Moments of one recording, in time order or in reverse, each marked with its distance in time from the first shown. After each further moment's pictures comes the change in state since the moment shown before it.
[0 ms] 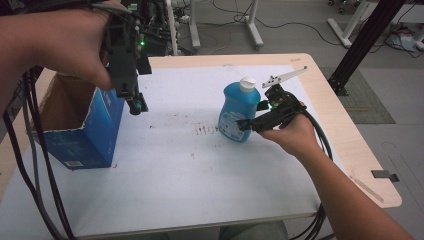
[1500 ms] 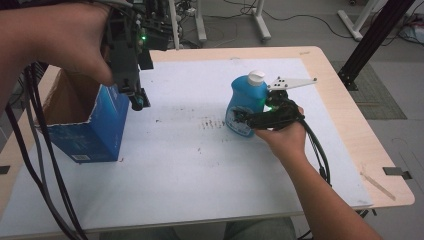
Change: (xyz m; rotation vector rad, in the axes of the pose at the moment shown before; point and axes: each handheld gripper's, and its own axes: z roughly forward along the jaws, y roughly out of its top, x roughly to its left) left arm 0.003 -0.009 0.004 0.009 -0.002 -0.021; right arm 0.012 -0.019 0.024 -0.242 -0.077 -0.006
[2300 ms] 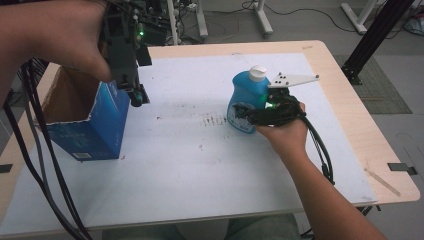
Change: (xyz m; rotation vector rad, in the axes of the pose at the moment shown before) left arm 0.005 -0.001 0.002 0.015 -0.003 -0.010; right arm 0.003 -0.002 0.002 -0.027 -0.012 -0.046
